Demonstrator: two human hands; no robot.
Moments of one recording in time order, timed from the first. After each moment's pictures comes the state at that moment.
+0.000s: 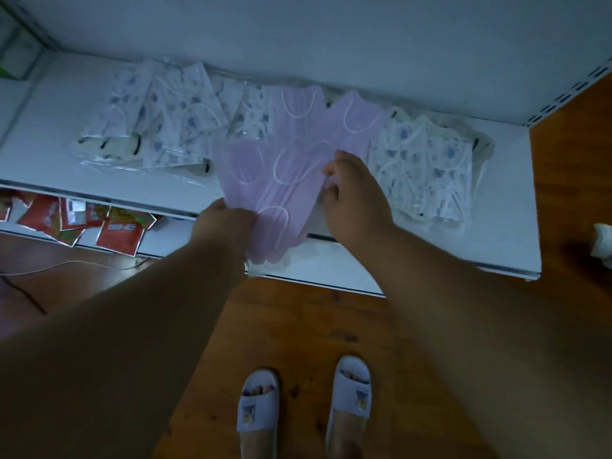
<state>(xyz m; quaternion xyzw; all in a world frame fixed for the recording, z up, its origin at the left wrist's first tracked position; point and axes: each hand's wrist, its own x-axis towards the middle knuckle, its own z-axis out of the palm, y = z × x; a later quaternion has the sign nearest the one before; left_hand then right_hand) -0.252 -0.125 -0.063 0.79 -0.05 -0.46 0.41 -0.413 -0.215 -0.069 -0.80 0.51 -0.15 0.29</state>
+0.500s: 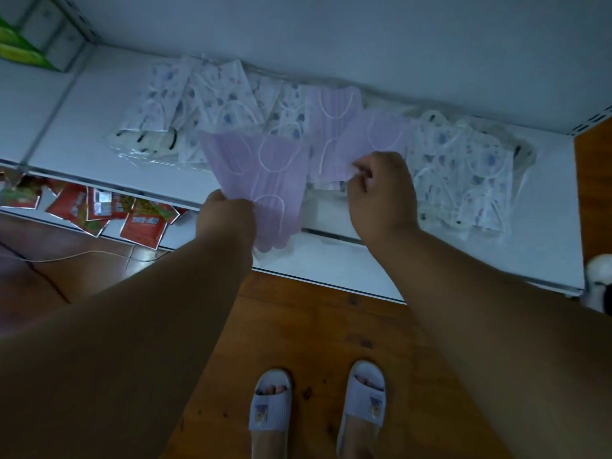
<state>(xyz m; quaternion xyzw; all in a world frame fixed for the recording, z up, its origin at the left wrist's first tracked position) -0.220 -0.116 -0.054 0.80 -0.03 -0.42 0.43 -0.384 -0.214 -0.073 -0.76 0.56 -0.23 0.24</state>
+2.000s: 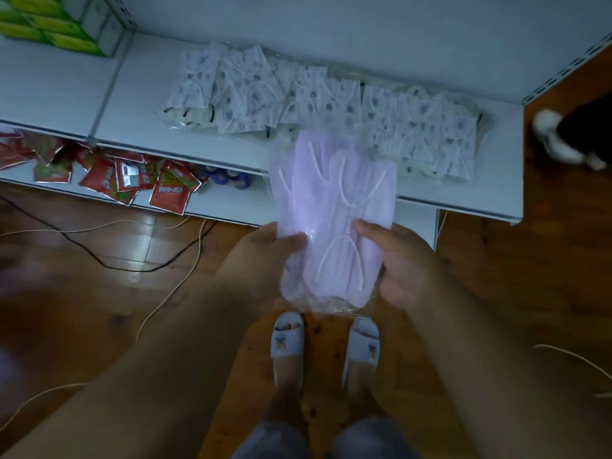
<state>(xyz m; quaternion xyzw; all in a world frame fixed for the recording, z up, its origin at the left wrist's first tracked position) -0.255 0.033 0.058 0.67 -0.07 -0.63 0.40 -0.427 -0.043 0.043 -0.21 0.56 -0.24 0.76</state>
